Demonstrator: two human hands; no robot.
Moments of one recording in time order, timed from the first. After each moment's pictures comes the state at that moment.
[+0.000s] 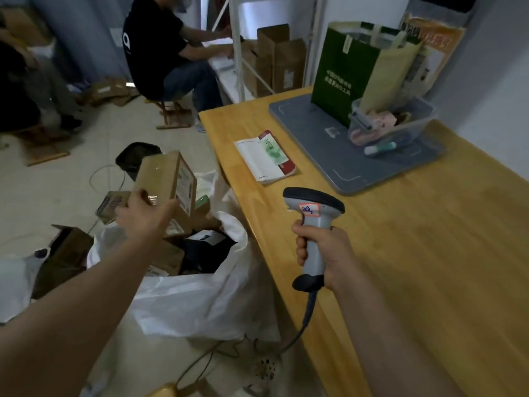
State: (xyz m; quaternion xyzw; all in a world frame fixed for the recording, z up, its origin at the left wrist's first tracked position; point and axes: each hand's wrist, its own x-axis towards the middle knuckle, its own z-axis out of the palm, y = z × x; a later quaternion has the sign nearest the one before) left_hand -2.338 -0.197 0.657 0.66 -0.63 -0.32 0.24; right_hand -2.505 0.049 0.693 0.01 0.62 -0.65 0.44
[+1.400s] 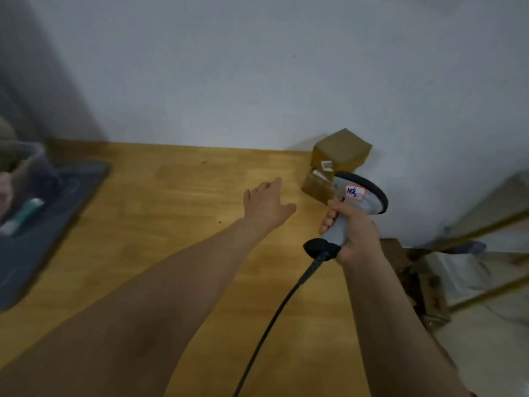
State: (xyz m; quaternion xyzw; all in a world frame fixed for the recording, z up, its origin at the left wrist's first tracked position) left_hand -2.724 0.434 0.686 -0.19 -0.95 -0.23 -0.11; right_hand -2.617 0.545 0.721 0.38 0.36 -0.85 -0.08
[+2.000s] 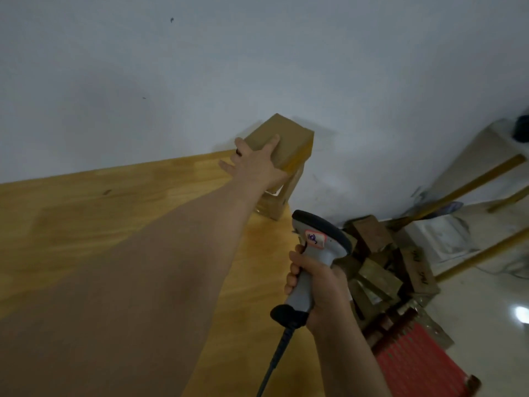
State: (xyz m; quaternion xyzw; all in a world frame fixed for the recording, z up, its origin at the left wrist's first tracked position) left_hand -2.851 0.651 0.648 -0.19 -0.96 -0.12 -0.15; right_hand -2.642 0.640 0.619 0.43 0.32 -0.84 -0.10
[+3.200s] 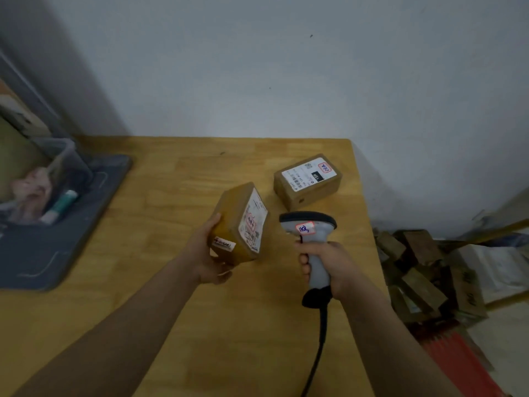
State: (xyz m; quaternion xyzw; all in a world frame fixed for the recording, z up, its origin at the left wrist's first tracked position) left_hand -2.688 0.290 0.645 0.31 -0.56 -0.67 -0.38; right_hand -2.599 0.509 0.651 0.32 0.53 -0.77 0.15
